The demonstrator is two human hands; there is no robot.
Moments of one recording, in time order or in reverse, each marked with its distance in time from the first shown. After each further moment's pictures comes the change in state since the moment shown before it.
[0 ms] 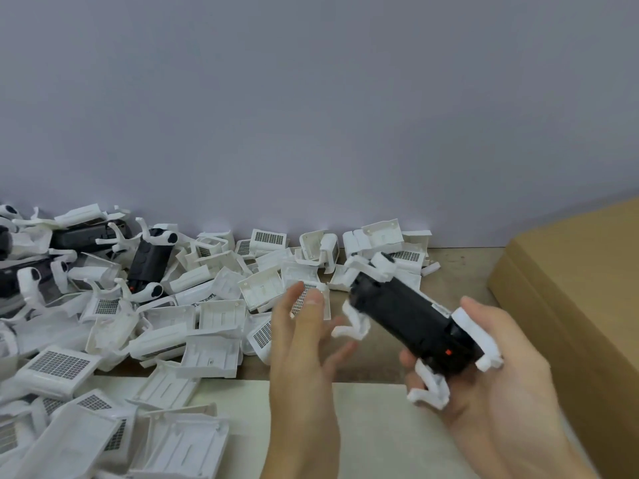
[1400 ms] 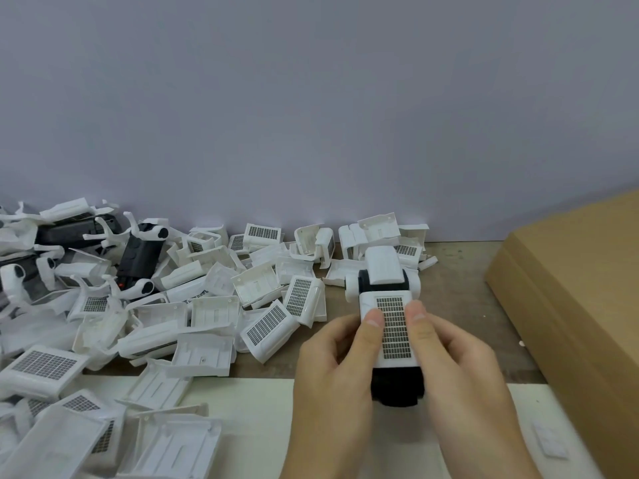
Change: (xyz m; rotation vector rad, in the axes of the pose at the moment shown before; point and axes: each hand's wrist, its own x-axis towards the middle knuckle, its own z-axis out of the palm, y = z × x) left_hand -0.011 -0.006 0.007 0.292 -0.288 0.044; right_hand 0.014 0.032 -0.002 -0.465 0.020 -0.390
